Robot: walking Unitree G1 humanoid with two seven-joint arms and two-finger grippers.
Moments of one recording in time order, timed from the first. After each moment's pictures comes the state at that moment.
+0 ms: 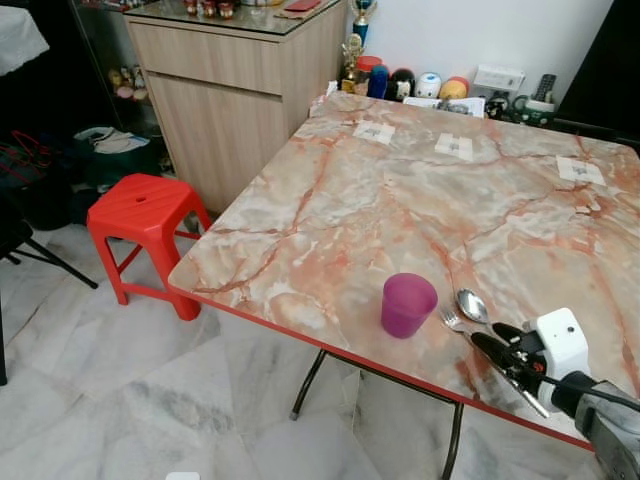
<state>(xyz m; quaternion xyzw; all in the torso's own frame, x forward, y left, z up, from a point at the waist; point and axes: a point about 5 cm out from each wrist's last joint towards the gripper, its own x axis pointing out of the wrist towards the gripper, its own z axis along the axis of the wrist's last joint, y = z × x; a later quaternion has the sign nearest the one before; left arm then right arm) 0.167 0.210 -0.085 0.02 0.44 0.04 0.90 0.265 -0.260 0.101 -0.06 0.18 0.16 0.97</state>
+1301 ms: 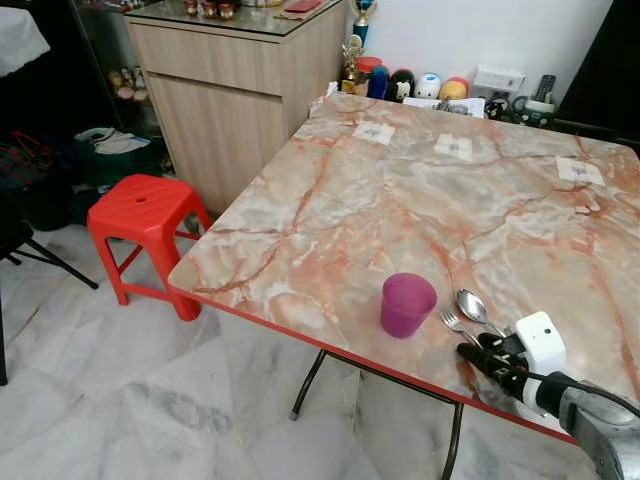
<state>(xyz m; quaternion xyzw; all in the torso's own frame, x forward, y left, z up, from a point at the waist) 0.149 0.221 -0.091 0.03 0.47 0.04 0.88 0.276 -0.252 0.083 -0.05 0.21 0.18 0.96</state>
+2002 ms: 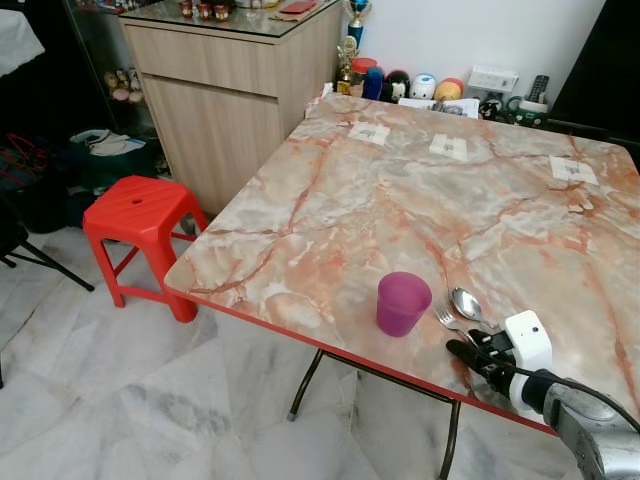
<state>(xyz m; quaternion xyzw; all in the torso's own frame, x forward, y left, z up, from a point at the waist) 0.134 0.230 -0.094 0.03 0.48 0.04 0.88 0.284 -0.245 0.074 -0.03 0.21 0.18 0.96</state>
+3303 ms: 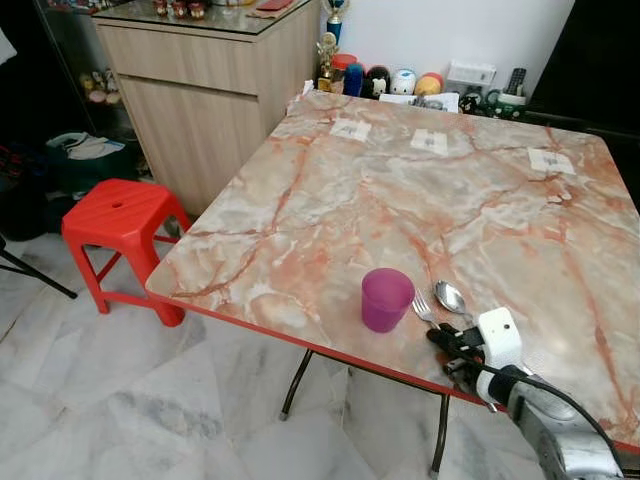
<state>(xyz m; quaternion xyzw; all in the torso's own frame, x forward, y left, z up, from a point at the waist) 0.151 0.224 -0.089 0.03 0.46 0.03 0.88 0.297 -0.205 0.073 0.00 0.16 0.19 0.97</state>
